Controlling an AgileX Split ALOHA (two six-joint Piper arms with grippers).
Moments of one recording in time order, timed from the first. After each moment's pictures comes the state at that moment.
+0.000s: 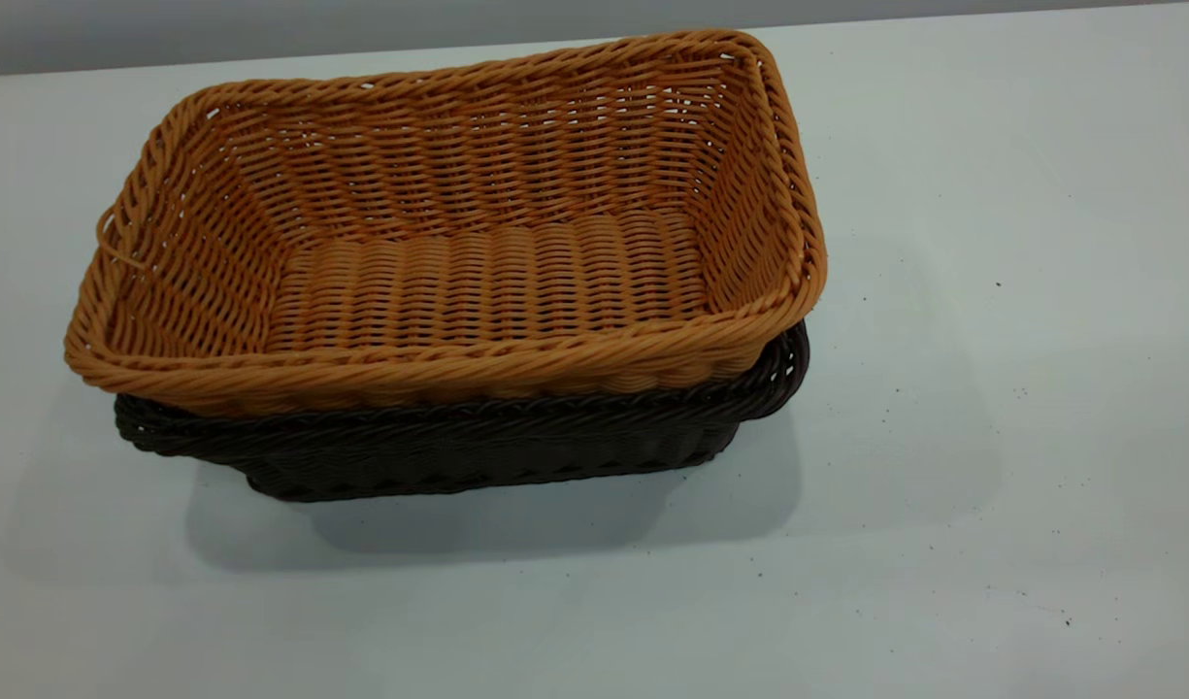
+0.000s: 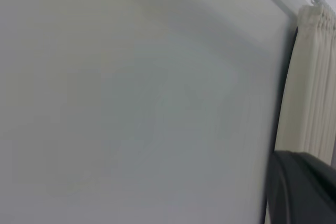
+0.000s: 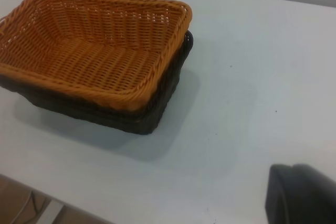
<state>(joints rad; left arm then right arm) -0.68 0.00 -0.50 -1.74 -0.12 1.57 0.27 0.00 -0.48 0.18 1.06 -0.15</state>
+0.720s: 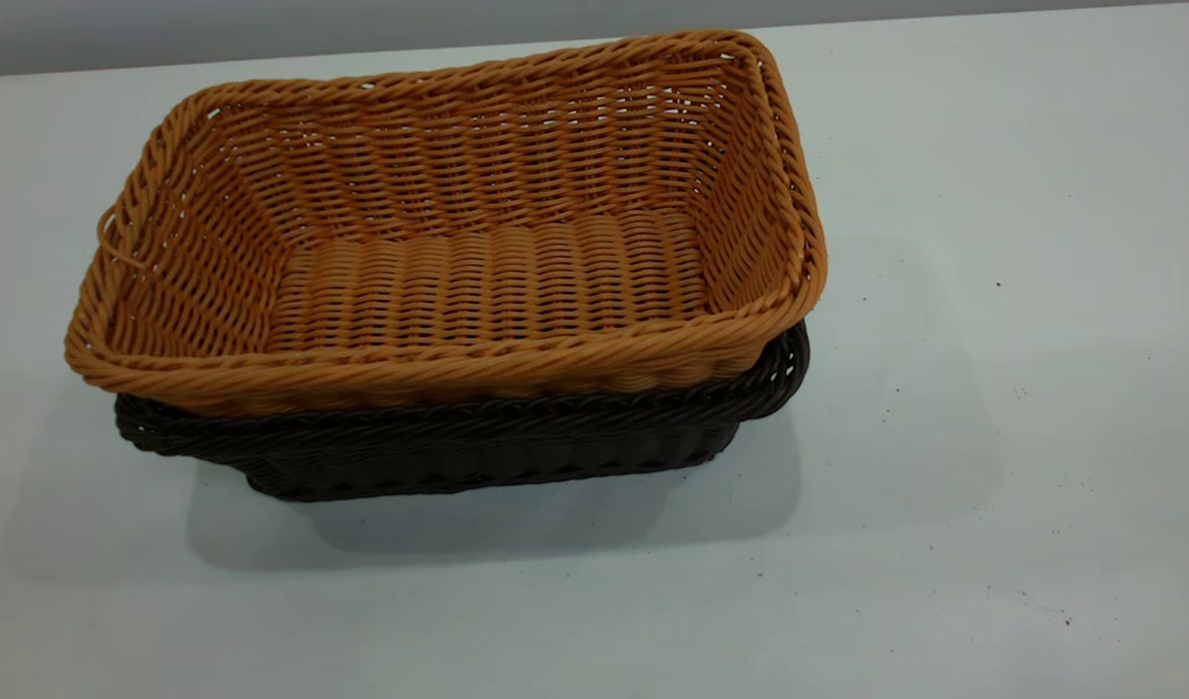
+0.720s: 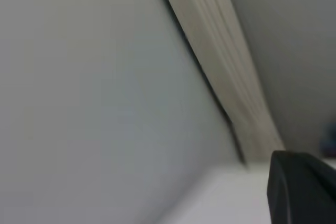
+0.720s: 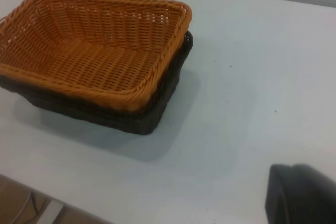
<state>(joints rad) -0.68 0.00 -0.56 -0.54 0.61 0.84 0.27 0.00 -0.48 0.18 1.06 -0.15</state>
